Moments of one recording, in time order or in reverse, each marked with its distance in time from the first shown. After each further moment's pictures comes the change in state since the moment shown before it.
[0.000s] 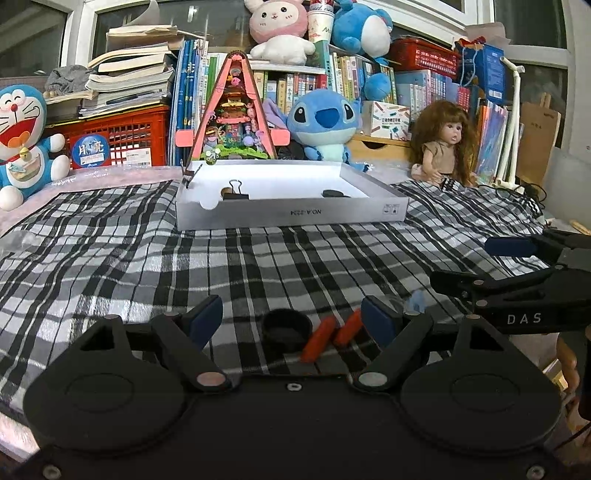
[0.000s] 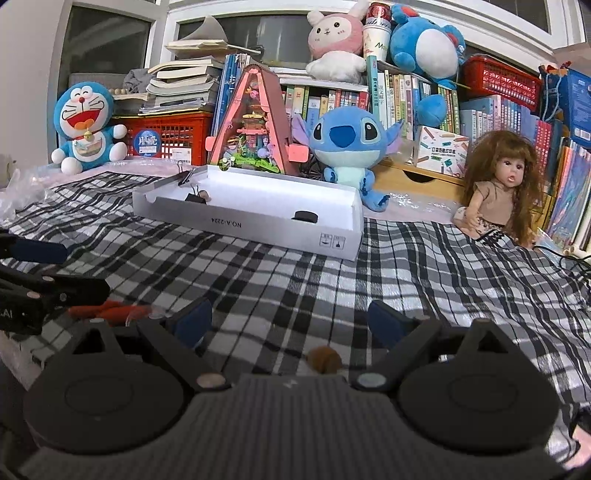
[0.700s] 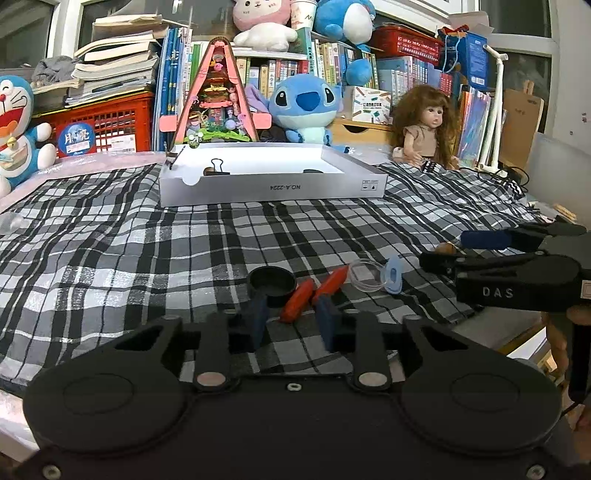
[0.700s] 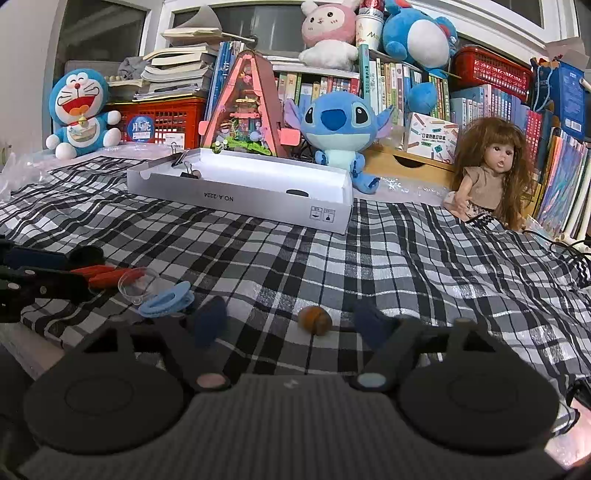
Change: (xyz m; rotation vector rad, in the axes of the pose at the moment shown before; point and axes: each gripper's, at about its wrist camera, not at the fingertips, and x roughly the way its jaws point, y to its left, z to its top) left arm -0.007 -0.006 -0.017 0.012 0.034 -0.052; right arm -0.004 -0.003 -0.018 0.002 0.031 -0.029
